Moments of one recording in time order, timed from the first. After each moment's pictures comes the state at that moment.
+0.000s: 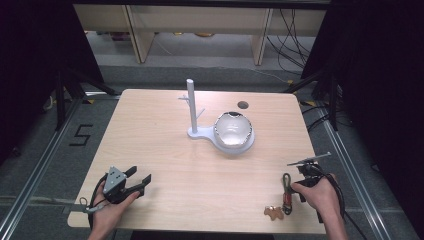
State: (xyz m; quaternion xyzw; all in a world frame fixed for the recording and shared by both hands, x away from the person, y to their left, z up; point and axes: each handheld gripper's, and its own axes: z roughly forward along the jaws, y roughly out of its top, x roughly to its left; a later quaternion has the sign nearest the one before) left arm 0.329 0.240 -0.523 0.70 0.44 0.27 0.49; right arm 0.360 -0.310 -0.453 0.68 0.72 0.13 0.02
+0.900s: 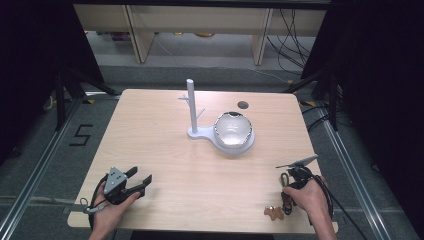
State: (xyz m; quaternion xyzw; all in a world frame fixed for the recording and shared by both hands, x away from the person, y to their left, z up) left arm 0.327 0.239 -0.522 0.70 0.44 0.26 0.49; right arm 0.361 -0.287 -0.471 0.70 0.71 0.09 0.00
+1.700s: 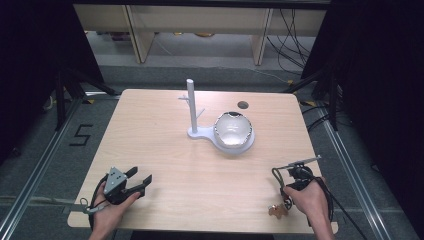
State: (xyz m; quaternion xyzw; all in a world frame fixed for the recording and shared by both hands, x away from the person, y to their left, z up) left arm 0.327 0.239 -0.522 0.70 0.44 0.26 0.50; right arm 0.350 -0.285 -0.456 0.66 0.74 0.16 0.04
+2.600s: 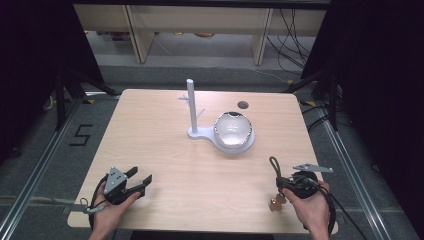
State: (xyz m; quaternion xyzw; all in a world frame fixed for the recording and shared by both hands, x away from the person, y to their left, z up) left arm 0.327 0.238 -0.522 0.70 0.44 0.26 0.49; right arm 0.322 -0.285 -0.450 0.58 0.74 0.33 0.14
